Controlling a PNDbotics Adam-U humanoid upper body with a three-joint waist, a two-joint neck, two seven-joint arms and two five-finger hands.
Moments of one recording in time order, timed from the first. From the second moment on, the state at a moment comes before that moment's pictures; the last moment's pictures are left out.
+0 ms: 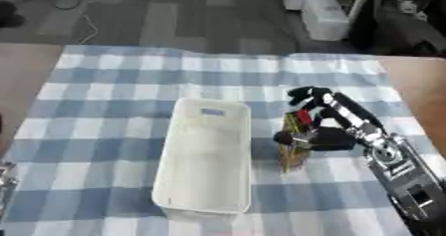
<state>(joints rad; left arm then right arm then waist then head) -0.37 0.40 -0.08 -1.98 -0.09 -0.43 0.40 -0.39 -0.41 0.17 -1.70 0.36 0.24 0.31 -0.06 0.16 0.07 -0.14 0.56</state>
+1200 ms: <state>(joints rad) -0.37 0.40 -0.08 -1.98 -0.09 -0.43 0.40 -0.39 -0.39 0.17 -1.60 0.43 0.22 0.19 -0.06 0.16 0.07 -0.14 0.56</state>
